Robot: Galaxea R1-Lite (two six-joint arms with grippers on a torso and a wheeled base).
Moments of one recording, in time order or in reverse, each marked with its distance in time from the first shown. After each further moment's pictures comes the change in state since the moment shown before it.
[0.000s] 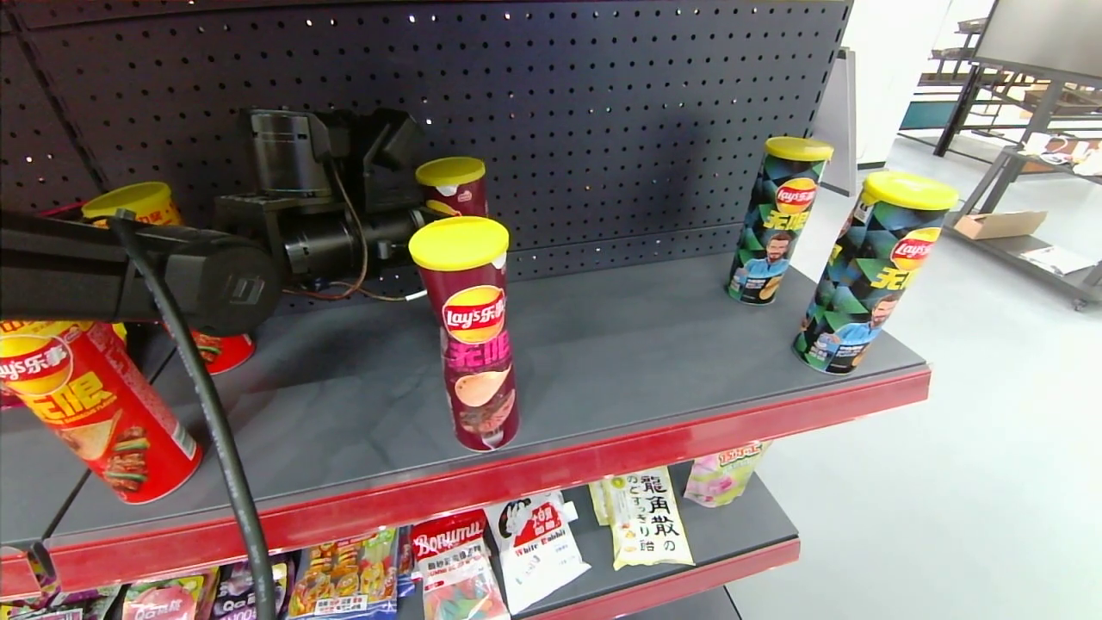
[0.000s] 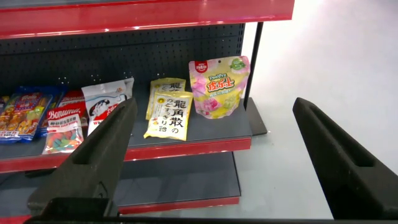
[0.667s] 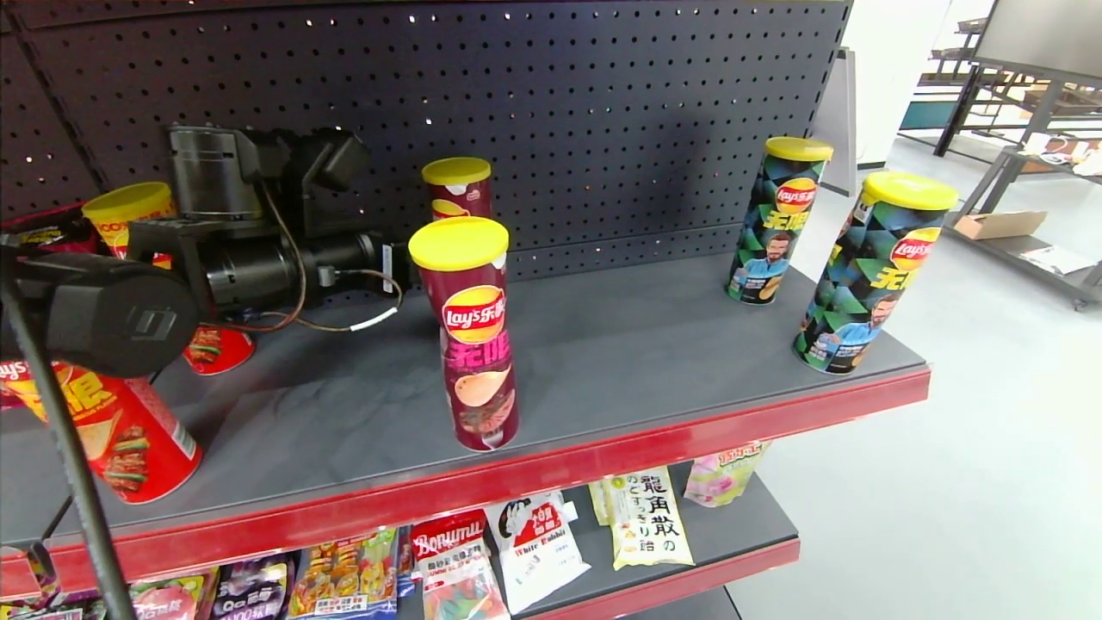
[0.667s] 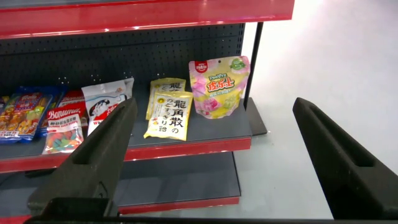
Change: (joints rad) left arm 0.064 -0.145 0.210 -0.001 -0.003 -0.002; right arm 0.000 0.000 0.000 0.000 0.000 0.000
